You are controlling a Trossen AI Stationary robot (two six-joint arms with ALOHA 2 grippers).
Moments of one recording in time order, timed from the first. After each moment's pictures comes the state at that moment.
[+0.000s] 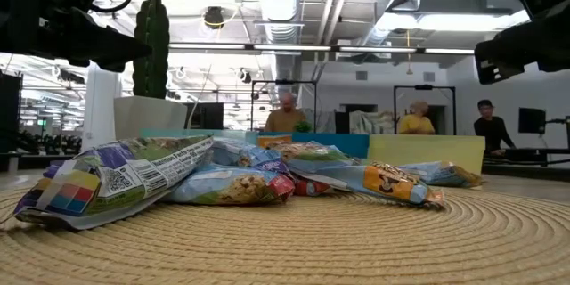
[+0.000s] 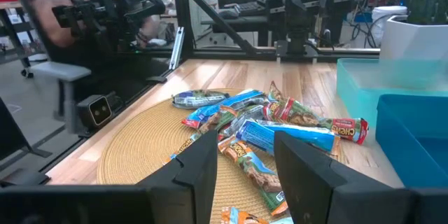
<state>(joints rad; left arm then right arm) 0.00 0.08 0.01 0.04 -0.06 0.13 0.27 0.14 0.01 0.01 0.00 0.01</state>
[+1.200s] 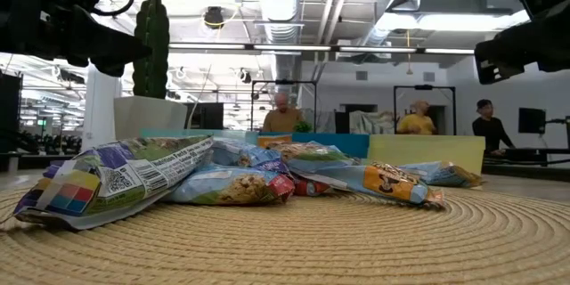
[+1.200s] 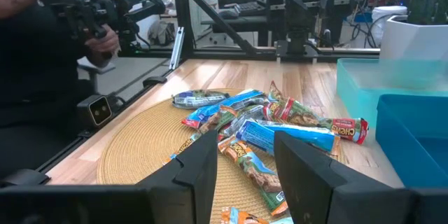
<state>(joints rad) 0.00 0.08 0.01 0.04 -0.06 0.04 0.27 0.14 0.01 0.01 0.00 0.01</state>
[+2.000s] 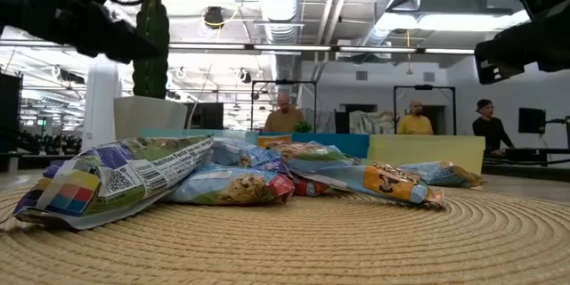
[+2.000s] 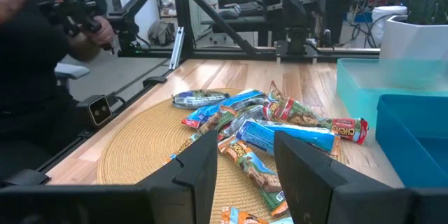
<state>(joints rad) -0.12 0.46 0.19 0.03 -0.23 0.11 0.27 0.14 0.01 0.01 0.00 0.01</state>
